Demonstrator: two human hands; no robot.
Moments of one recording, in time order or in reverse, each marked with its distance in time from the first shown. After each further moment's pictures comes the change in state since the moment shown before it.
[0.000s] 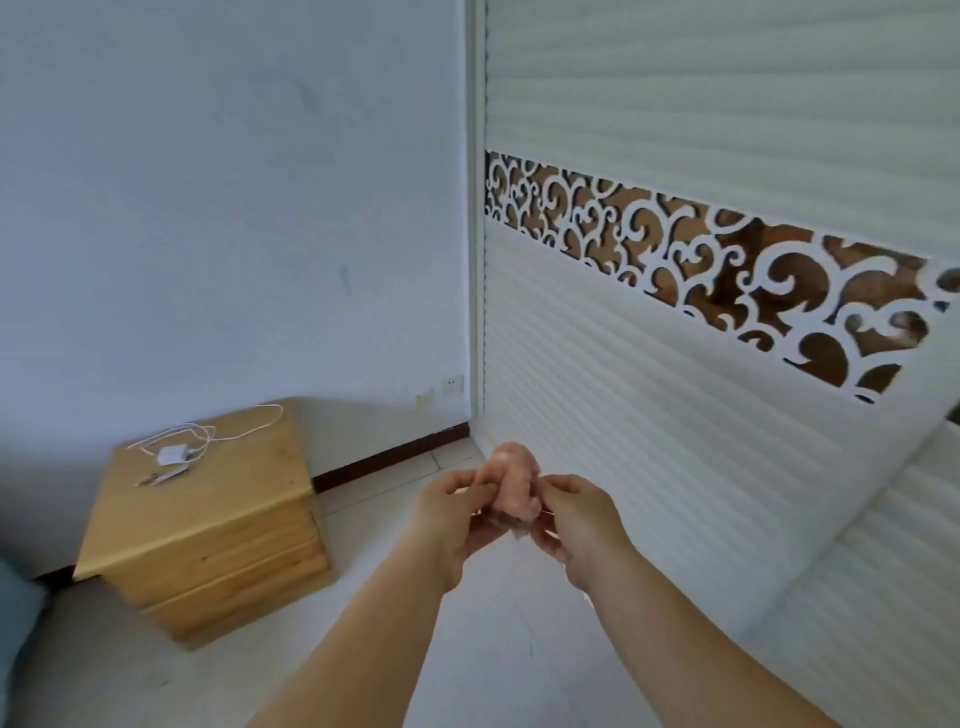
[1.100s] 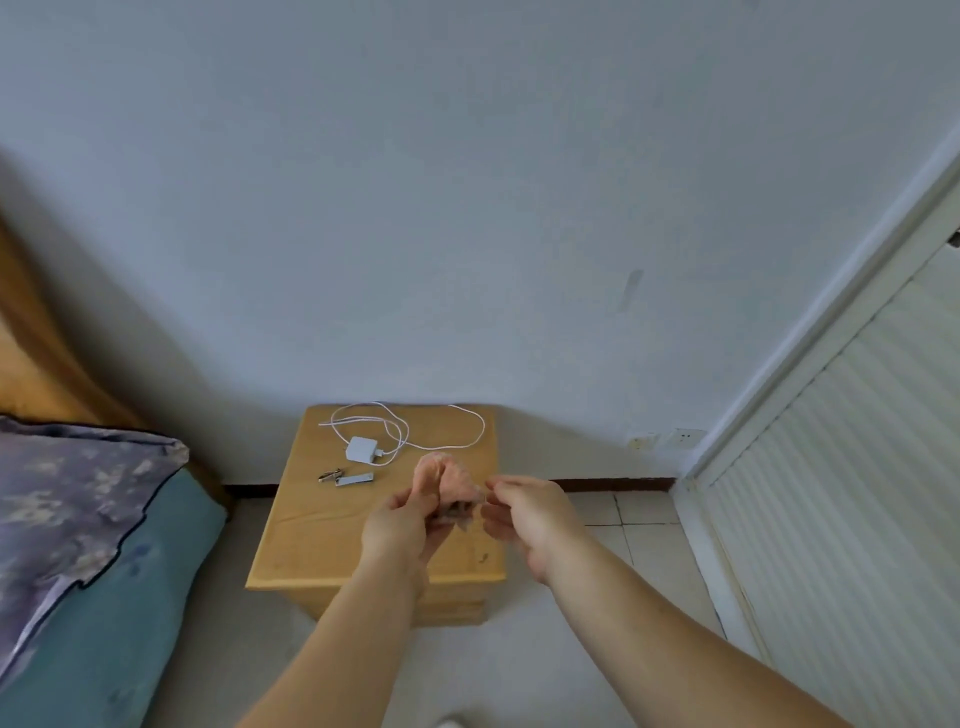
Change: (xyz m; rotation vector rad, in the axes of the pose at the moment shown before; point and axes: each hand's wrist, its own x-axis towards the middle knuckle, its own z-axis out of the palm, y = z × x) left_hand 0.303 0.188 -0.408 -0.411 0.727 -0.084; right_hand 0.284 -0.008 0.526 -0.277 -0.412 0.272
